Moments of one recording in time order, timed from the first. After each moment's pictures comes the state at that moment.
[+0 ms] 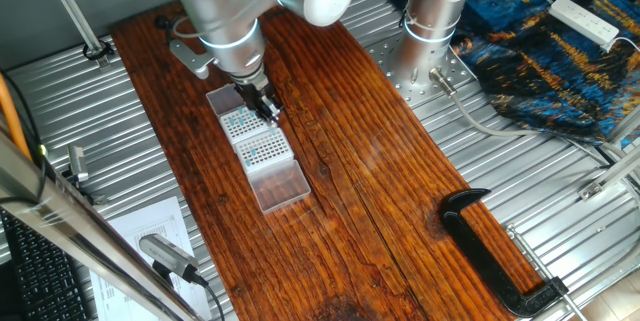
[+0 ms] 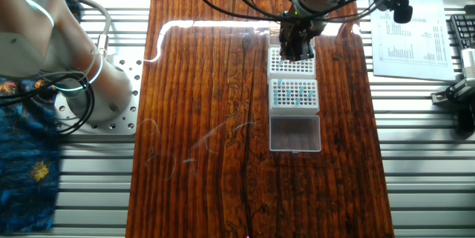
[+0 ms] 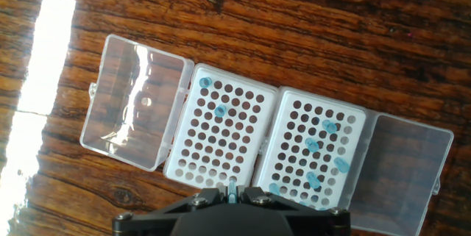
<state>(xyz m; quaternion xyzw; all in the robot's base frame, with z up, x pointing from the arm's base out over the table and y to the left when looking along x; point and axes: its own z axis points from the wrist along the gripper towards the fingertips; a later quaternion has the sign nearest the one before) 0.469 0.047 0.126 0.13 -0.99 -0.02 0.06</state>
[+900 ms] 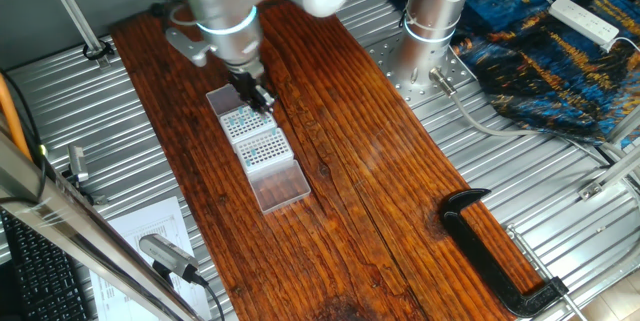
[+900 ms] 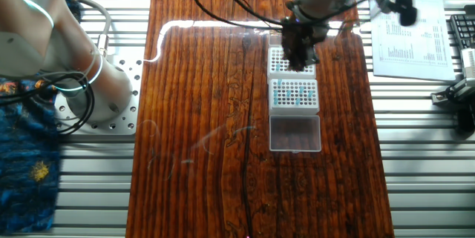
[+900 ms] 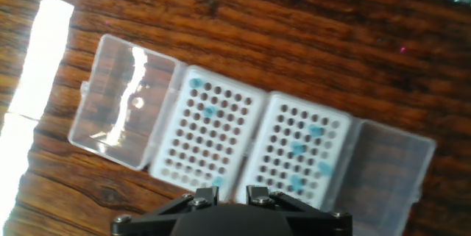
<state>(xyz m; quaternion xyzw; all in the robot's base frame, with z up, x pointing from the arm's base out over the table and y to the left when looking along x) 0.485 0.013 0.138 0.17 -0.98 -0.01 0.04</state>
